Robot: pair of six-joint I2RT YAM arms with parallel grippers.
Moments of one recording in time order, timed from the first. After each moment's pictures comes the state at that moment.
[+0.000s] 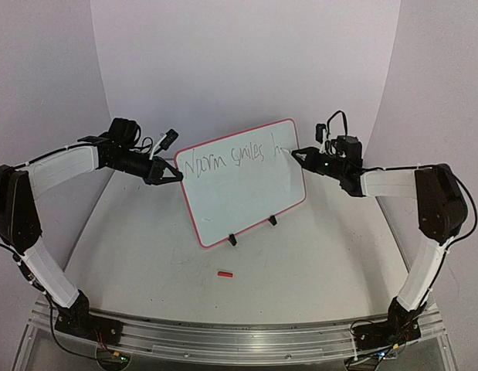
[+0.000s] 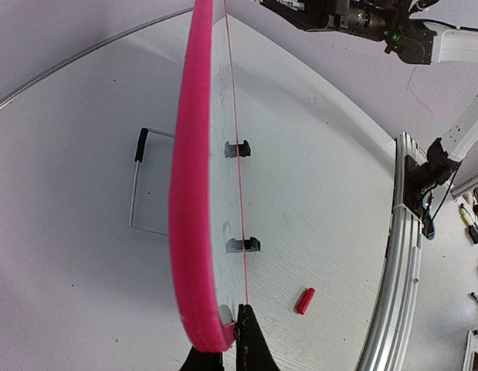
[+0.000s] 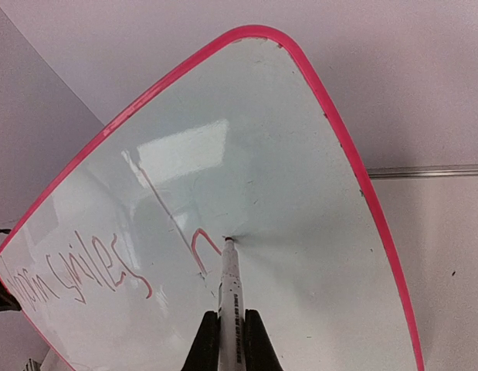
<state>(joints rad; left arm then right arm) -0.33 1.62 1.35 -0.53 0.80 0.24 0.32 1.84 1.19 0.46 -0.39 0.50</state>
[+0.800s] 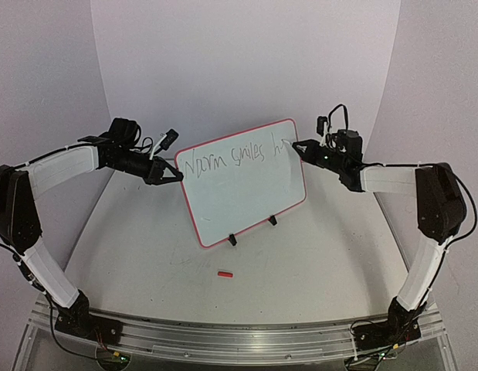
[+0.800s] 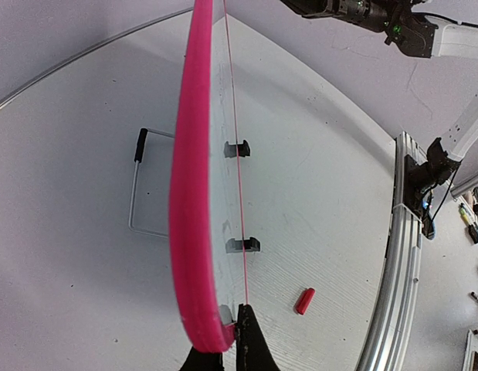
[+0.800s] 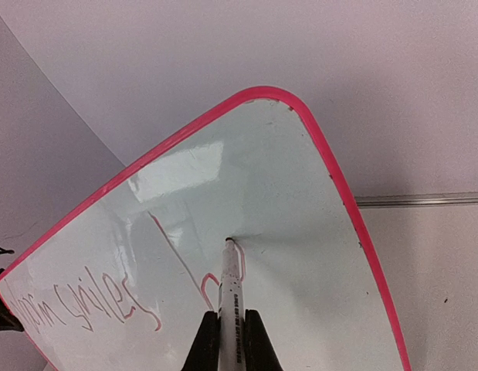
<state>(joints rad) -0.33 1.62 1.35 -0.53 0.80 0.24 0.32 1.86 1.25 0.46 -0.36 0.50</state>
